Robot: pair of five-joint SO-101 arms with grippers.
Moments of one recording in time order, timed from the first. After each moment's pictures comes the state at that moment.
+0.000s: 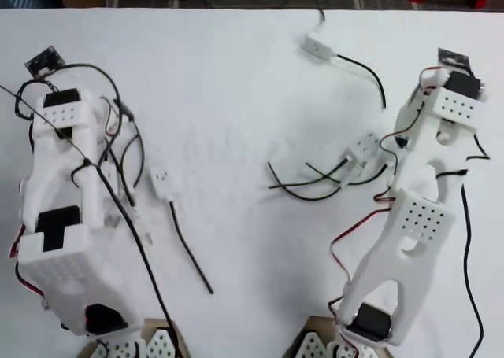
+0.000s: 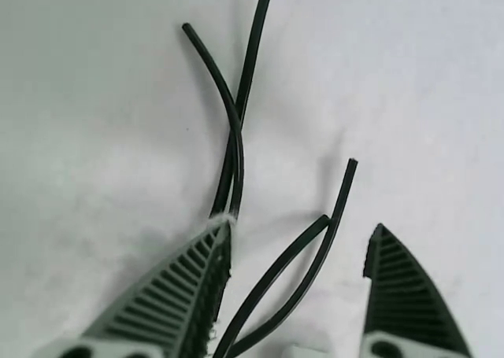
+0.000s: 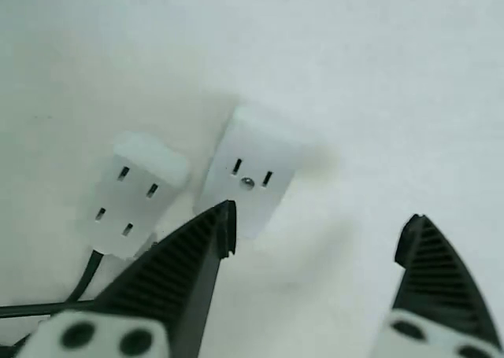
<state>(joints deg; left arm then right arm) -19.0 19.1 1.0 60.3 27.5 20.1 53.4 -61.4 98.3 4.9</state>
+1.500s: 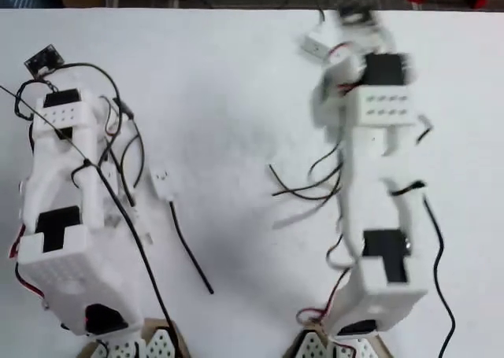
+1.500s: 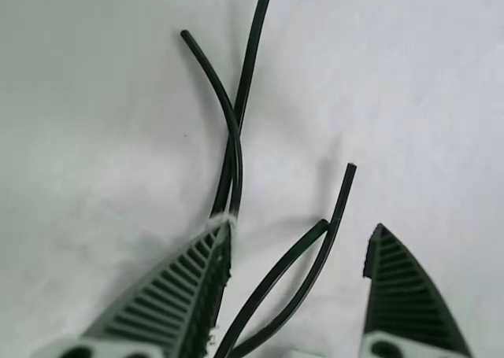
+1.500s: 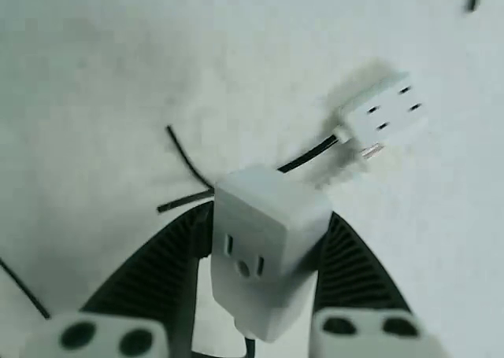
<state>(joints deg) -19.0 19.1 1.2 59.2 27.5 -7.0 7.8 -23.0 98.3 5.4</state>
